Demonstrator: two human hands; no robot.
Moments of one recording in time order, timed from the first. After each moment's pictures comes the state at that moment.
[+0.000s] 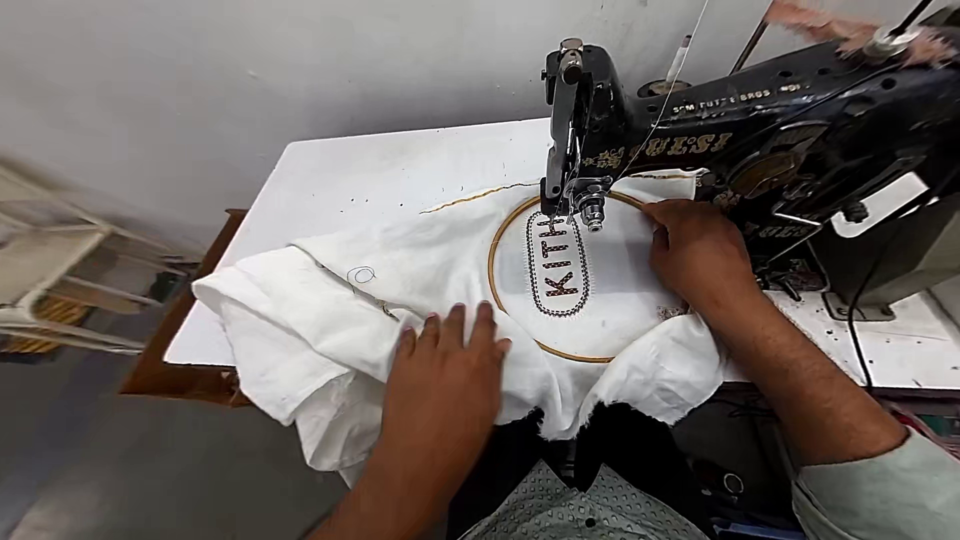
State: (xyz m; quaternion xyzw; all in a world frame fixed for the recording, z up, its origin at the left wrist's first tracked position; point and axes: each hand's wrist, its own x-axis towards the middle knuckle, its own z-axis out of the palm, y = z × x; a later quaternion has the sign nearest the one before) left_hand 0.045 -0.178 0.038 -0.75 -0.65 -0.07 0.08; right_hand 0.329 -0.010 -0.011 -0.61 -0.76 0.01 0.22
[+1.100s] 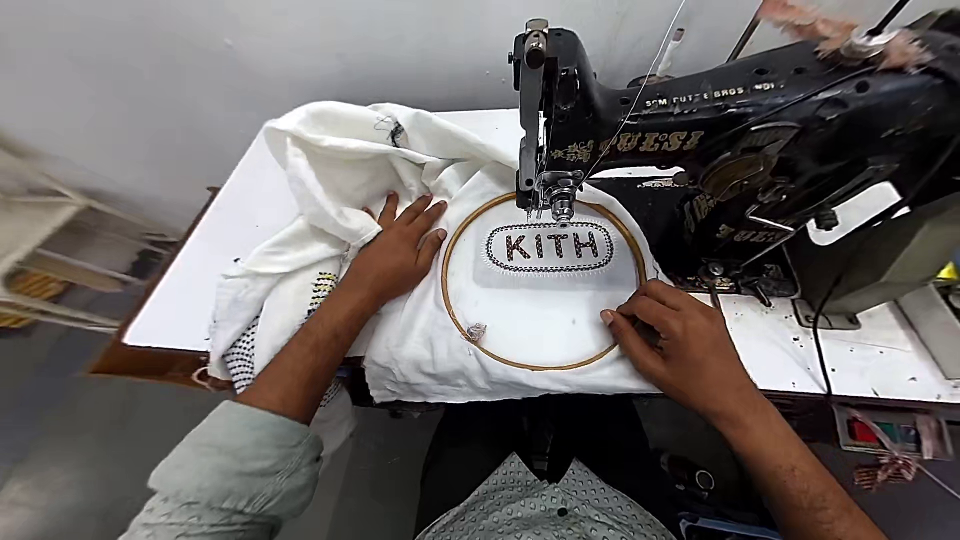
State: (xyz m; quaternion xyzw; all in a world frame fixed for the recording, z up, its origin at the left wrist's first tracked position) left_hand -0.045 -0.016 -0.018 -0.79 -0.60 -0.11 -0.02; right_hand 0.347 -0.098 -0.035 -0.44 -0.83 0.05 0.33
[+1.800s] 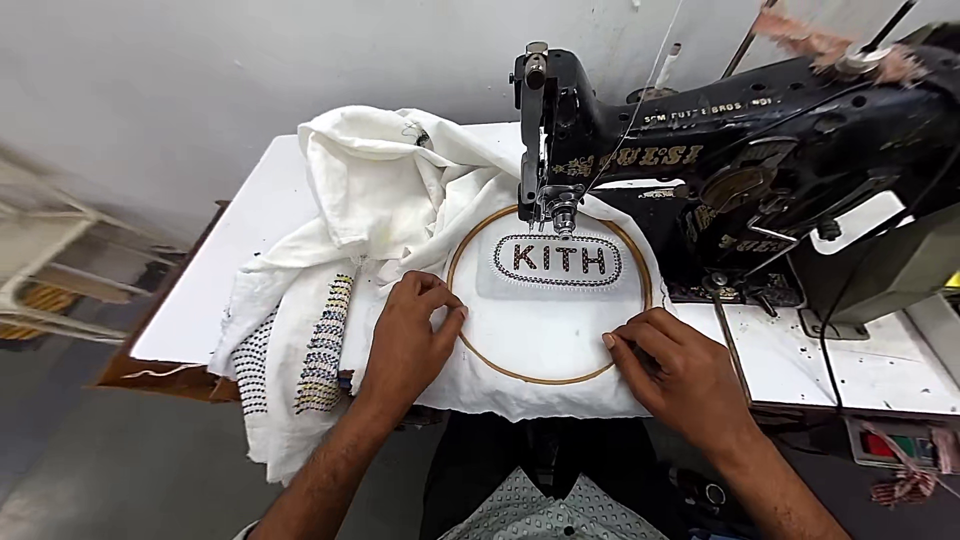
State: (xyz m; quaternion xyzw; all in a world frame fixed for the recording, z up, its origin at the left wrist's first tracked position) left_hand 0.013 -0.116 -0.011 -0.72 -0.64 -0.26 -0.08; right_hand 0.339 -0.118 -0.043 -0.45 -0.82 0.02 0.35
